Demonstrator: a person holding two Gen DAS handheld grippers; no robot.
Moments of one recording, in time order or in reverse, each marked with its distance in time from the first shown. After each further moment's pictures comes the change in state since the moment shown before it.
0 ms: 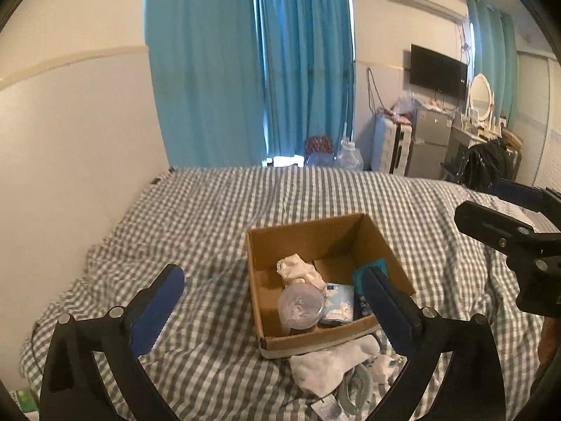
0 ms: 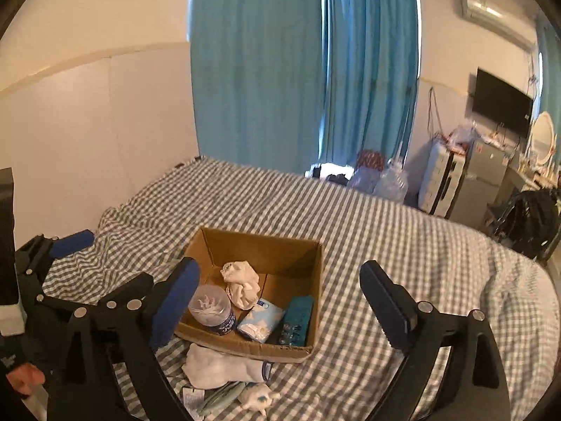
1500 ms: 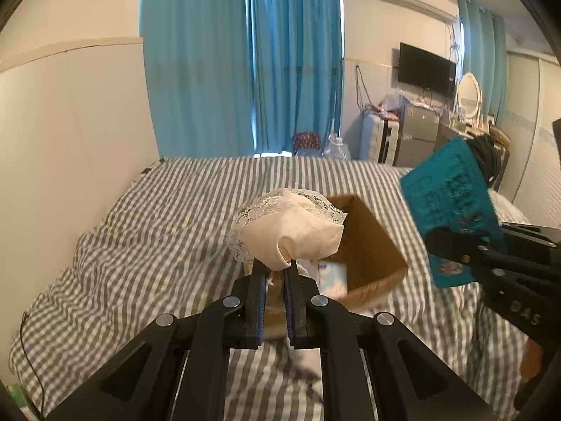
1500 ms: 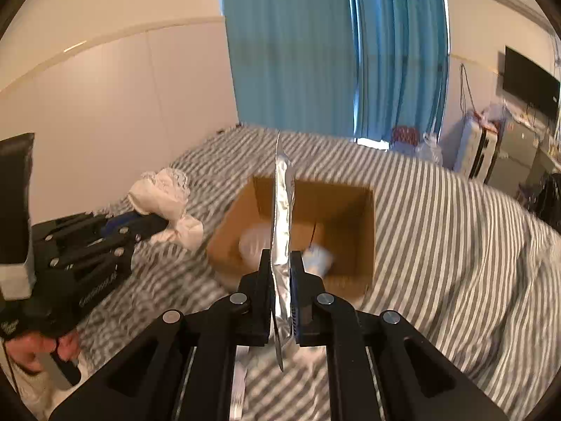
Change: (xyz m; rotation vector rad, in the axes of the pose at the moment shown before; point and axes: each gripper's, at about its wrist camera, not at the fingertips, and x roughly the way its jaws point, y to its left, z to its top) left arm 0.012 0.013 -0.022 -0.002 0.018 -0.070; right arm -0.009 0.043 -0.048 -0.004 0.096 0.158
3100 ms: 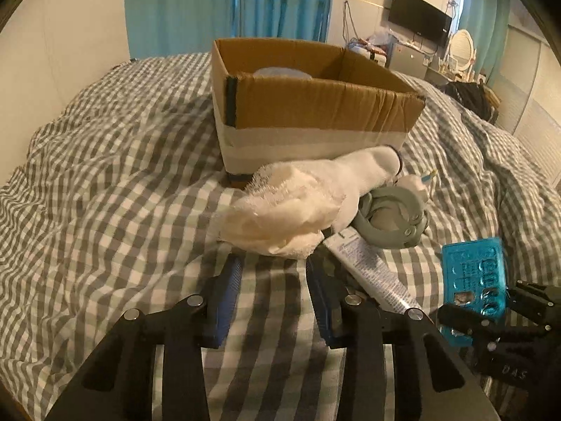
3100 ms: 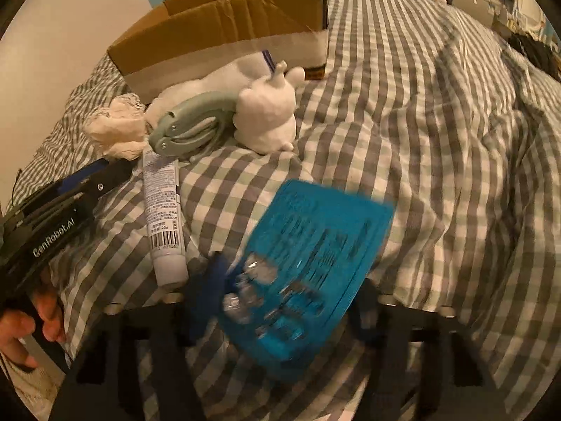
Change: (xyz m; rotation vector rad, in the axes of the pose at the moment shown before) left arm 0.057 0.002 -0.163 -0.006 0.263 -0.105; right arm 0.050 -0.006 -0.209 0.296 0.432 -0.153
